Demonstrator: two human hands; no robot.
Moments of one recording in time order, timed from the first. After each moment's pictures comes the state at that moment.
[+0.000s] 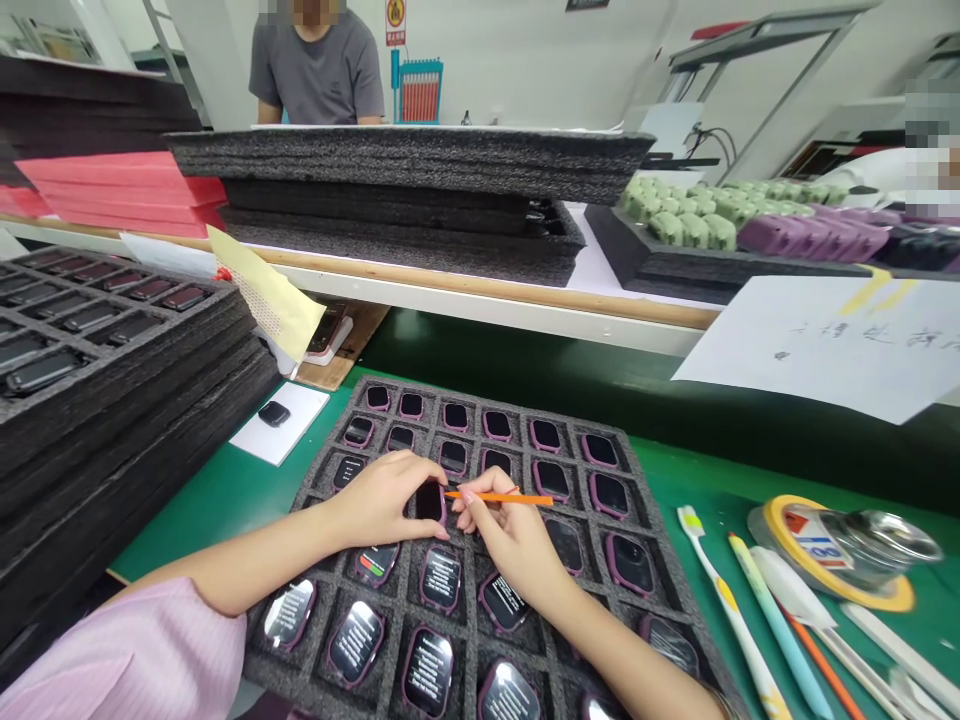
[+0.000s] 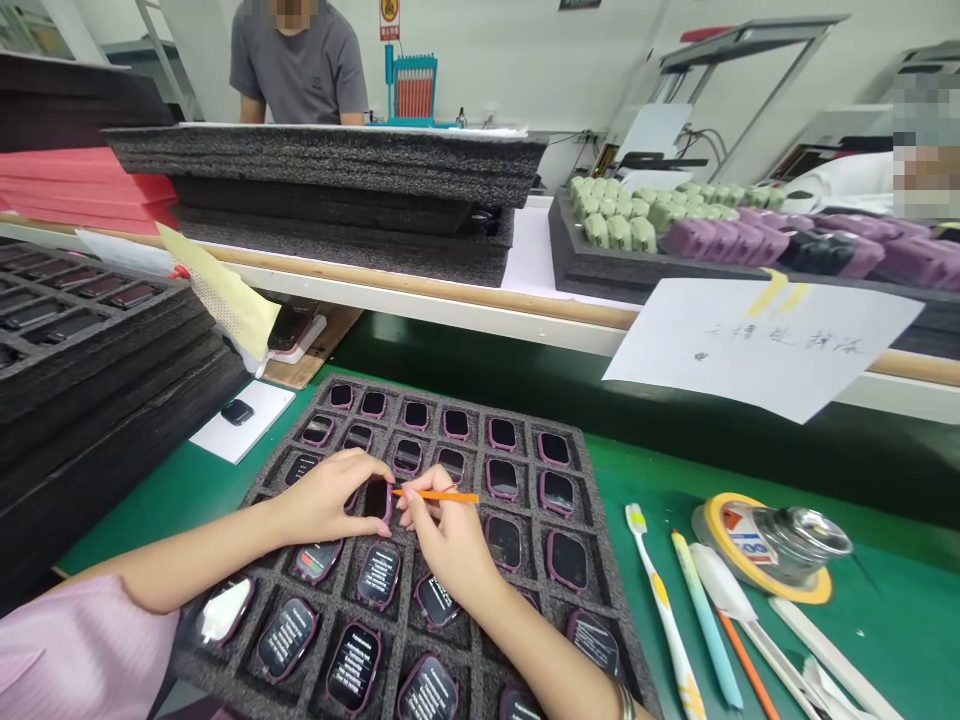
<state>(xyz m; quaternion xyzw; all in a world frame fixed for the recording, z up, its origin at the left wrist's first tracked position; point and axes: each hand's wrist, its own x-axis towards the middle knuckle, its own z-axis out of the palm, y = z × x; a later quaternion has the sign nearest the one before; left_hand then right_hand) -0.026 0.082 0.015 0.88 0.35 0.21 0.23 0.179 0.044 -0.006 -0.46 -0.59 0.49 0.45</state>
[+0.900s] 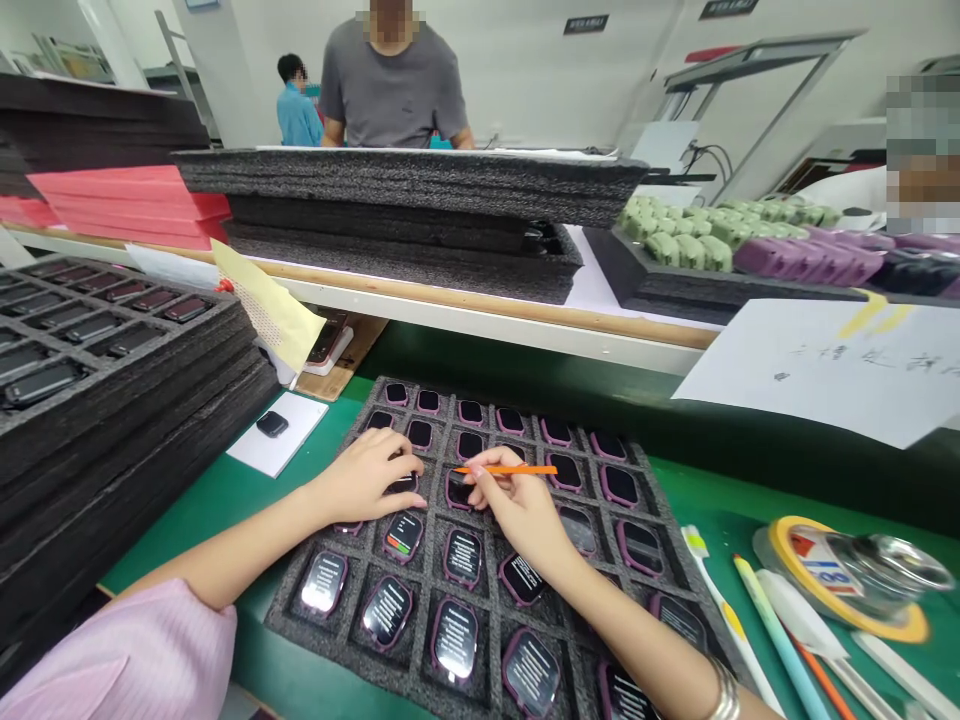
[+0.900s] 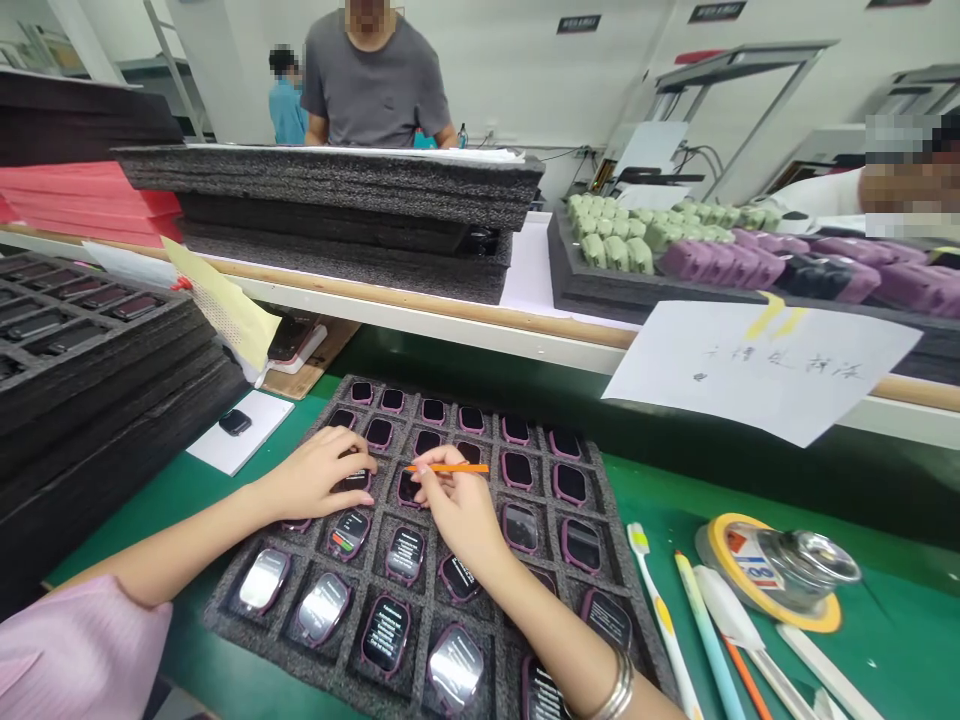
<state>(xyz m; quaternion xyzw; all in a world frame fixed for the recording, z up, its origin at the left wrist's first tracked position) -0.049 0.113 0.023 0.91 0.35 0.17 0.12 0.195 0.087 -0.008 -0.46 -0.56 0.51 0.46</state>
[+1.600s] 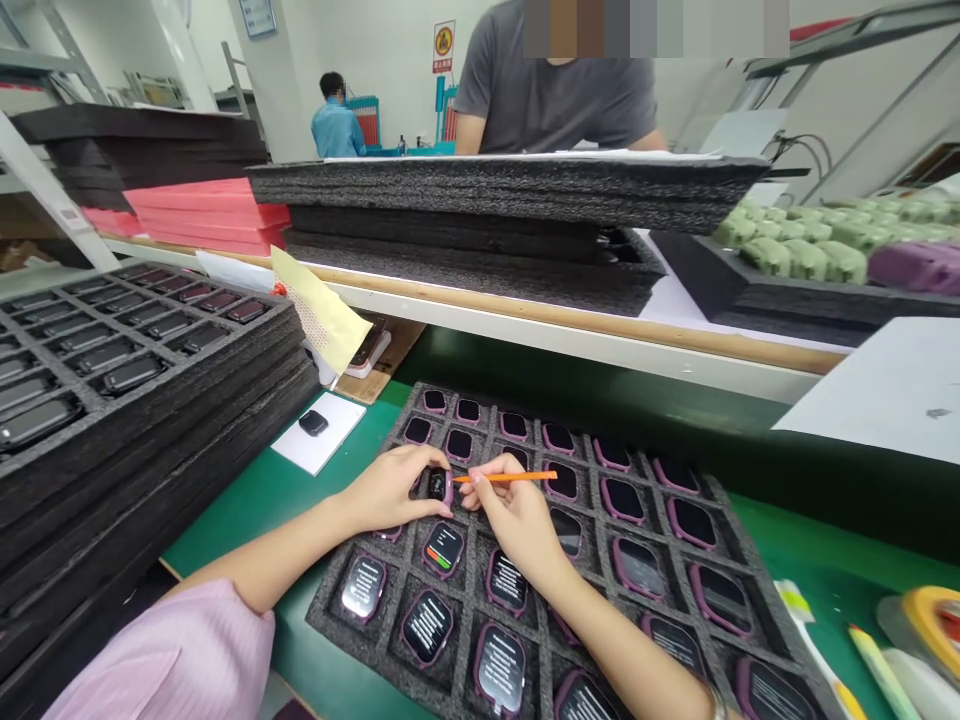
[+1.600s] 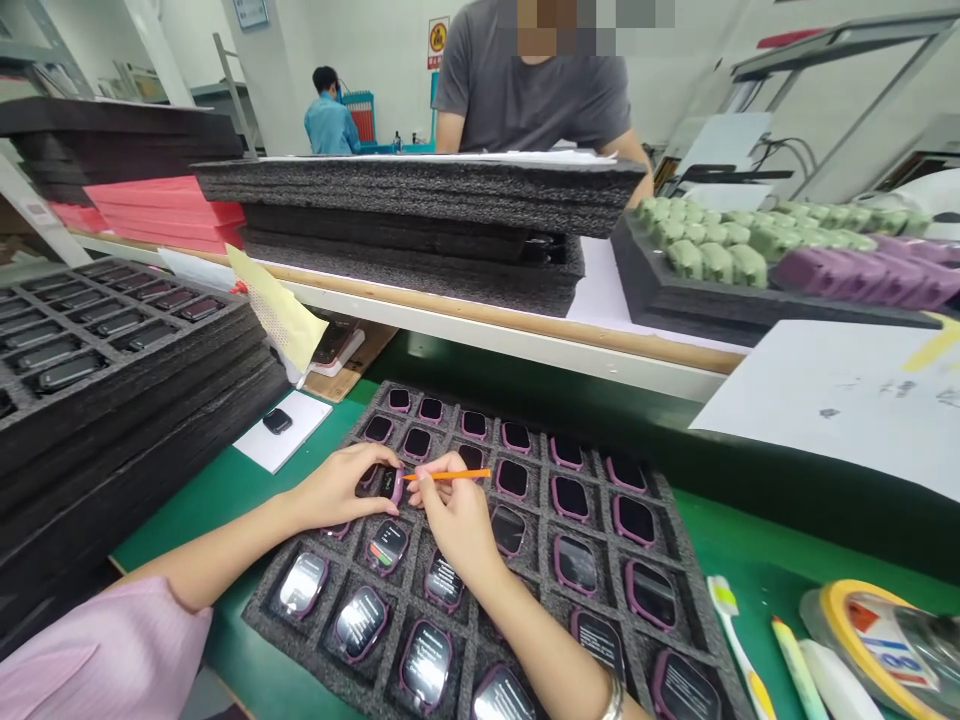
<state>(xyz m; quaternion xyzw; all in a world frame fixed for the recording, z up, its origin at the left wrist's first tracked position) -0.062 0.105 0.012 0.86 0.40 0.25 0.21 0.146 0.097 -0.025 -0.43 -0.56 0.53 0.48</state>
